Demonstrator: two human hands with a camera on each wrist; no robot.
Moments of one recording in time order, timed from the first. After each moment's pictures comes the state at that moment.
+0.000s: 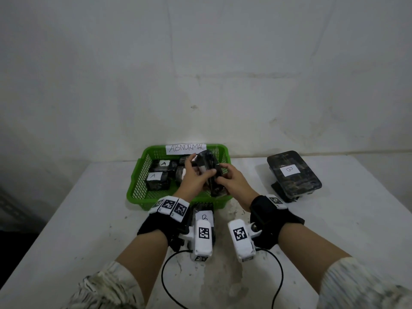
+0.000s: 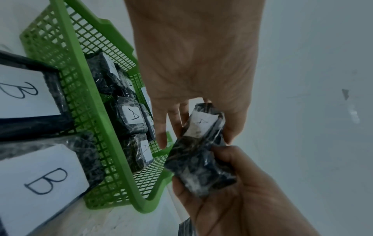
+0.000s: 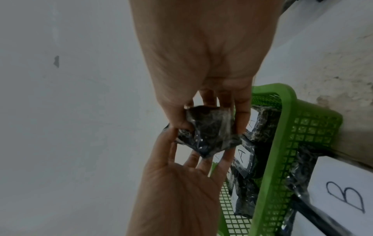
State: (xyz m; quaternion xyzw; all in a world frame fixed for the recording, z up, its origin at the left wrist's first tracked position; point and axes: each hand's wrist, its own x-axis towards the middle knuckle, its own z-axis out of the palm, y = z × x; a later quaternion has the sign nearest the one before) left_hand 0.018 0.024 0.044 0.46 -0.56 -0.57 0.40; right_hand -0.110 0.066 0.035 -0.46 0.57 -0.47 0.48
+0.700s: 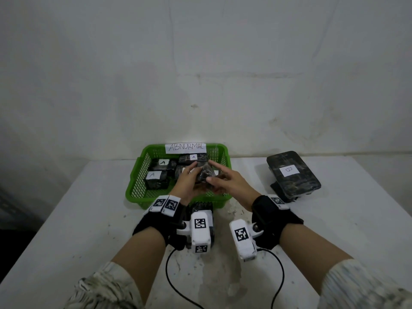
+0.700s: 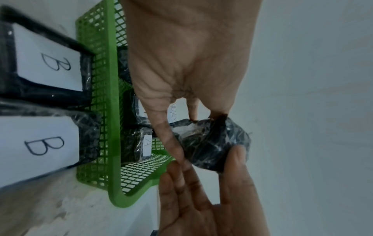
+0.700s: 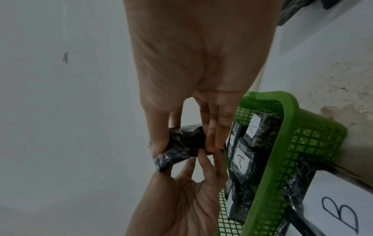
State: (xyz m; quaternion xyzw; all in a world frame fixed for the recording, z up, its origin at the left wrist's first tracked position) left_hand 0.025 0.012 0.031 0.46 -0.38 -0.70 0.39; right_hand -0.110 0.072 0.044 -0.51 0.52 -0.45 0.52
